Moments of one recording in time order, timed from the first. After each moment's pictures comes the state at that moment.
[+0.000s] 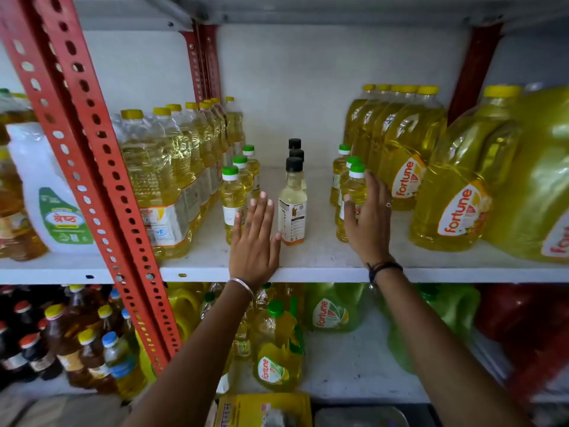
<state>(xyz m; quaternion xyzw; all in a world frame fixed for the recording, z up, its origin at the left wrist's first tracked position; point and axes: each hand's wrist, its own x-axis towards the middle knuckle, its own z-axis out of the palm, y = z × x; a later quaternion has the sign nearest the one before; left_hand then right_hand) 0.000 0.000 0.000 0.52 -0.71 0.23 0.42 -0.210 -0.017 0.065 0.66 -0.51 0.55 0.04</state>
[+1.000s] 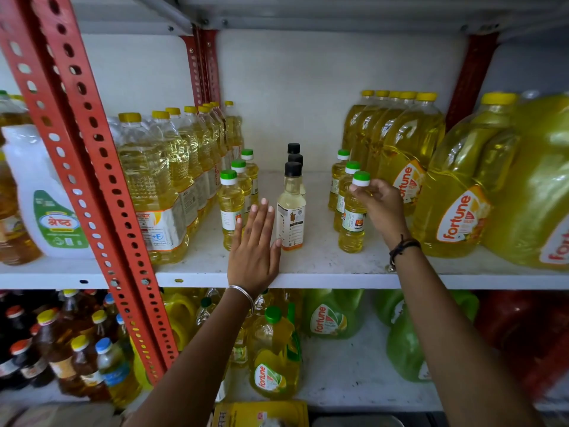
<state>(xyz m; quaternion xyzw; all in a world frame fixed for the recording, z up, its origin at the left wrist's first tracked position) -0.002 0.001 -0.002 0.54 -0.71 0.22 0.39 -0.239 -0.047 0.095 0.58 -0.48 0.59 -0.28</state>
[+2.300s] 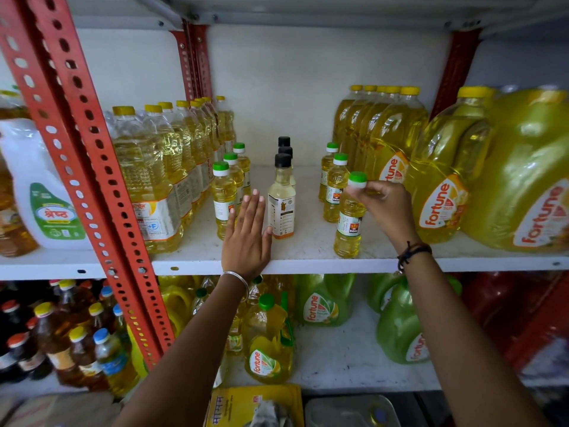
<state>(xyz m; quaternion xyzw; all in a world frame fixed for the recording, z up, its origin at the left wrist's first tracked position) -0.003 0.003 0.000 0.55 -0.71 0.20 0.39 -0.257 0.012 0.102 0.63 -0.49 0.57 -0.19</state>
